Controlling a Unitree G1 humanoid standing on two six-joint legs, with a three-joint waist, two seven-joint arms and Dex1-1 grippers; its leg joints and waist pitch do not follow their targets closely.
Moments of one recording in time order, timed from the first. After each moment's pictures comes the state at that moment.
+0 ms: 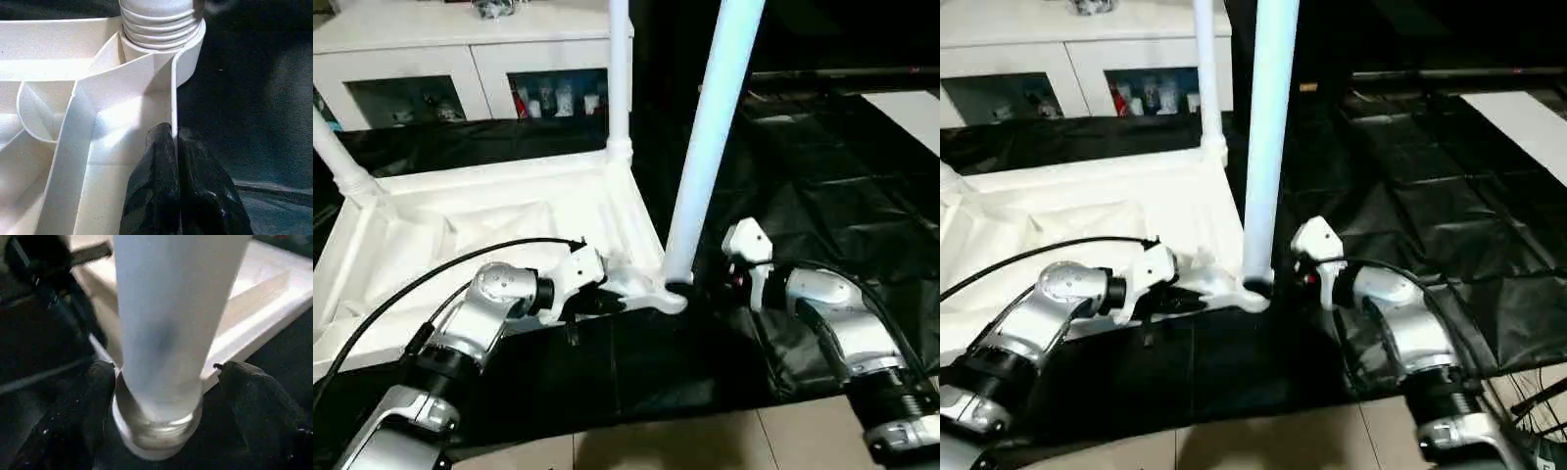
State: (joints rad) left arm -0.51 0.39 -0.29 0.47 0.02 0.10 -1.13; right arm -0.42 -0.41 0.18 0.36 0.14 0.12 1.01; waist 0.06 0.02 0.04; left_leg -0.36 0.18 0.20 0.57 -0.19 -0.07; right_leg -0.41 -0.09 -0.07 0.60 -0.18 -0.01
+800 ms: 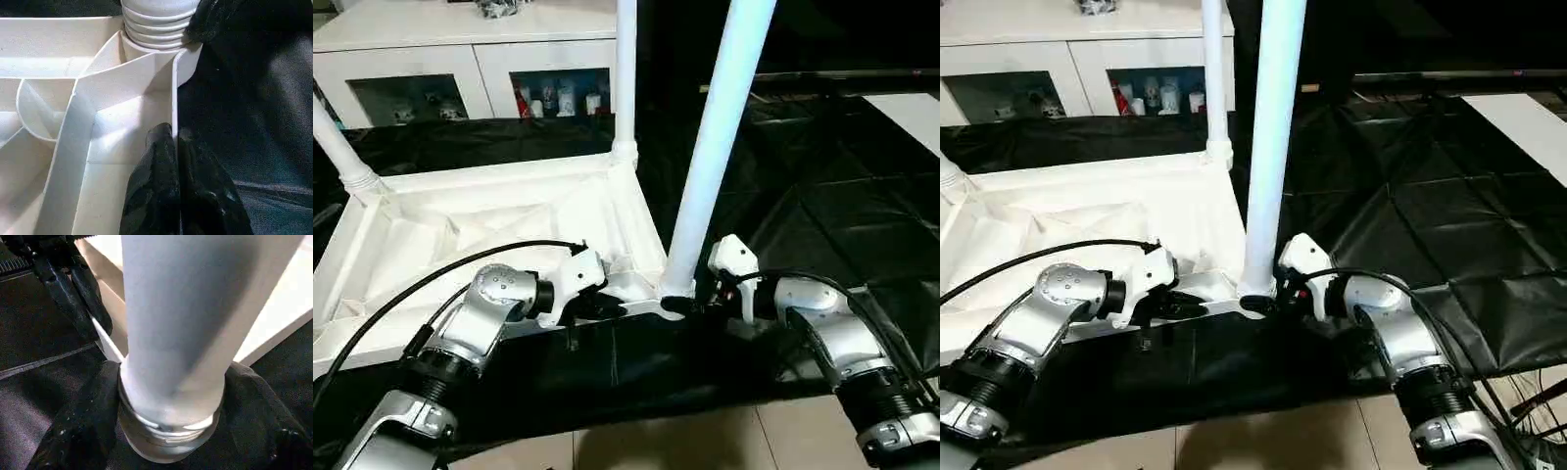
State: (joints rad) left arm -0.50 0.39 -0.30 0.44 0.02 0.13 -1.13; right arm -0.43 -0.38 0.21 0.43 0.11 0.07 1.01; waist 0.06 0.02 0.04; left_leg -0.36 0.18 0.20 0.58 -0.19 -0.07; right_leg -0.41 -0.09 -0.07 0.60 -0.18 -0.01
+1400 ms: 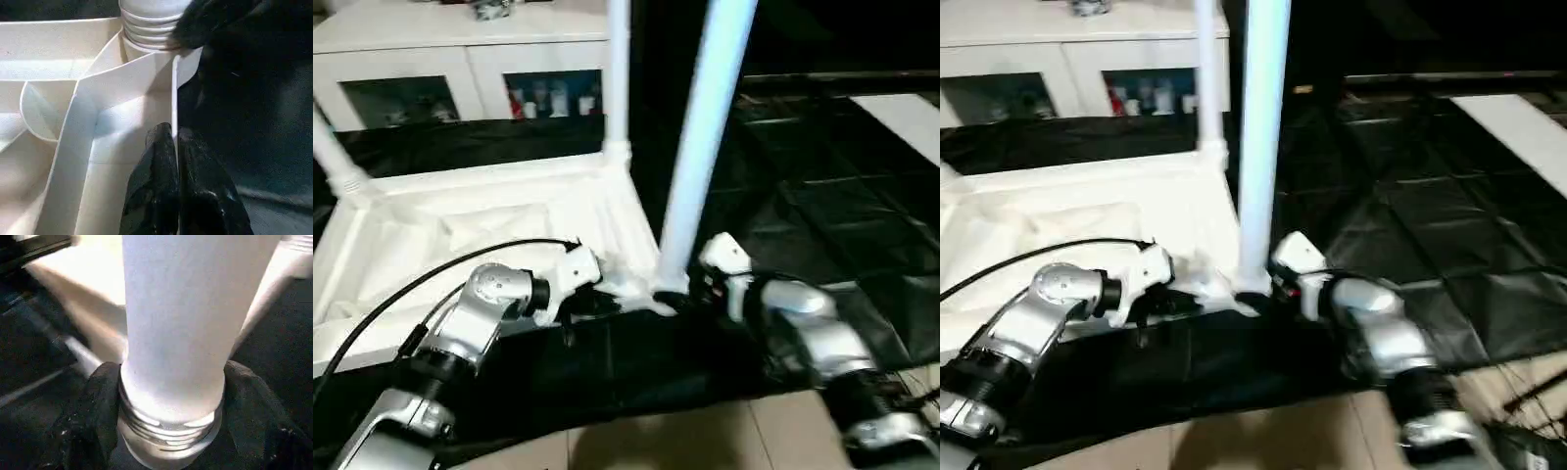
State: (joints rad) left arm -0.54 0.36 -0.28 0.52 0.04 0.14 -1.03; right arm -0.47 -0.21 0.16 0.54 0.08 0.08 0.74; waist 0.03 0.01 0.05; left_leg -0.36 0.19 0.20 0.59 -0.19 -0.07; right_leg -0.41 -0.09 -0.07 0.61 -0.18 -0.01
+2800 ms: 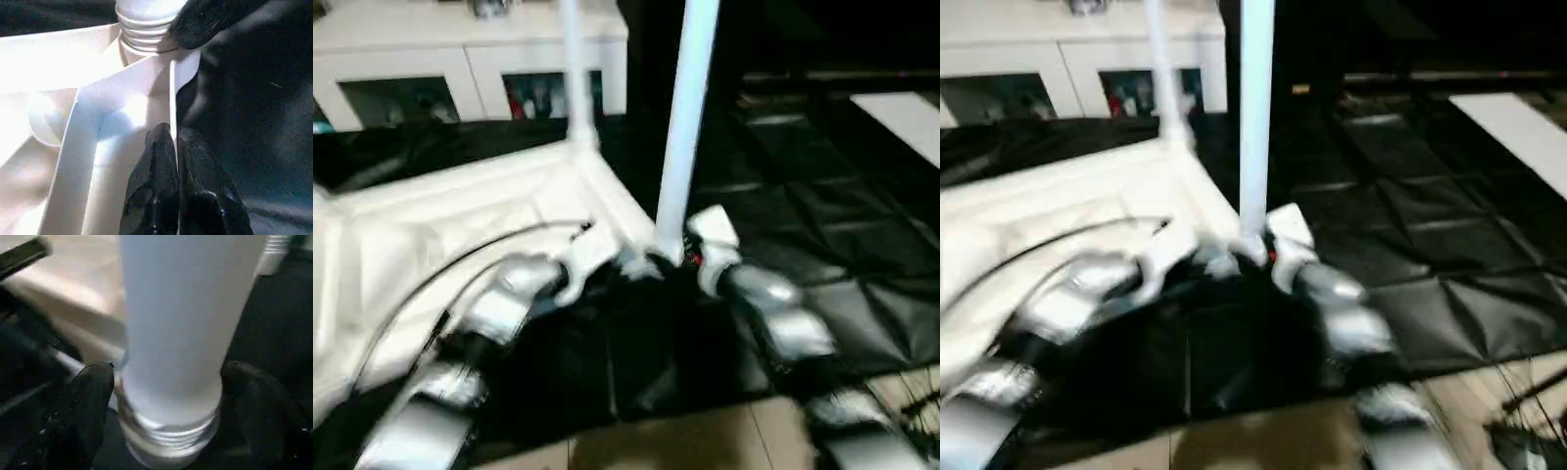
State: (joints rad) left arm -0.55 0.34 -0.29 0.56 0.07 0.04 -1.01; right arm -0.48 -0.25 0.13 0.54 0.11 0.06 0.82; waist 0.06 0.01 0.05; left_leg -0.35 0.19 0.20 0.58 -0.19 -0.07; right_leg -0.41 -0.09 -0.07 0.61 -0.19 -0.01
